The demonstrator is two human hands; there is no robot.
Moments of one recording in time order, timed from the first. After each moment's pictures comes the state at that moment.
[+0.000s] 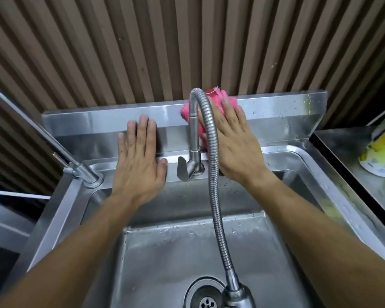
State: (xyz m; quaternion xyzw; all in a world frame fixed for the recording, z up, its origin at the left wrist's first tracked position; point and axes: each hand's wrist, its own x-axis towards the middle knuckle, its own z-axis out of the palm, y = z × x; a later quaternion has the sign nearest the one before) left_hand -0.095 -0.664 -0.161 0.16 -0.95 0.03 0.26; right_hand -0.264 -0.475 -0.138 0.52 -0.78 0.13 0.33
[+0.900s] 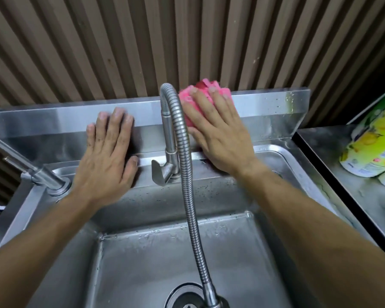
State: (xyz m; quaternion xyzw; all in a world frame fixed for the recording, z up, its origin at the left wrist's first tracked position) left_hand -0.097 -0.684 -0.153 0.08 -0.95 0.05 0.29; right_hand -0.292 -0.470 -0.132 0.52 -0.76 0.14 0.37
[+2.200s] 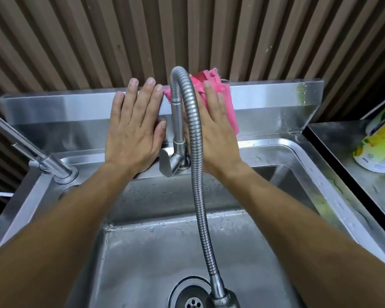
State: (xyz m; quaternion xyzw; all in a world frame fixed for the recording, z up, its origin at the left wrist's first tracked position) left_hand -0.149 -0.672 -0.149 0.06 -0.92 0.10 0.38; right_hand -0.255 -0.504 -0.141 0.48 -0.79 0.18 0.34
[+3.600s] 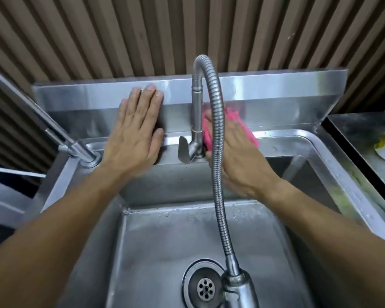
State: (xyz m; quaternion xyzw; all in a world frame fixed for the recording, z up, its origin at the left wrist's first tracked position) left_hand -0.096 -0.683 -0.146 0.08 -0.95 0.06 0.28; right_hand -0.221 -0.441 -0.144 0.57 -0.80 0.16 0.13
